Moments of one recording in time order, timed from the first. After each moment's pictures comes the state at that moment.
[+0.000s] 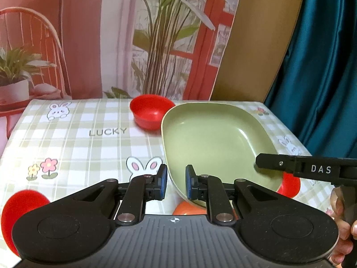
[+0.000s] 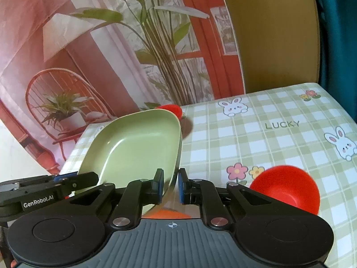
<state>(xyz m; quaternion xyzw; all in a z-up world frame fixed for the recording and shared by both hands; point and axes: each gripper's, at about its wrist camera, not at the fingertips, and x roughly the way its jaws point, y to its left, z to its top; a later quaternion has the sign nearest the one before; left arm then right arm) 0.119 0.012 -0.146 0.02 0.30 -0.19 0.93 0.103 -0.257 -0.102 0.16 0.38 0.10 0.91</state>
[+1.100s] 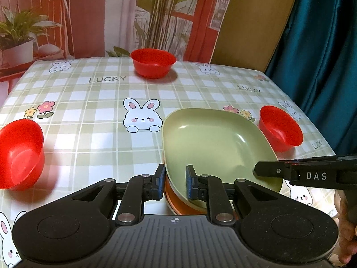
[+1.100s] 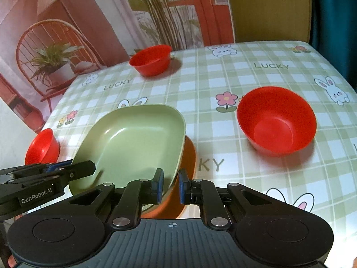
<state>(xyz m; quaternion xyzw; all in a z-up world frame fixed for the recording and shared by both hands) 0.074 0.025 -0.206 0.02 0.35 -0.19 0.92 0.042 -0.244 -0.161 0.12 0.46 0.09 0.87</state>
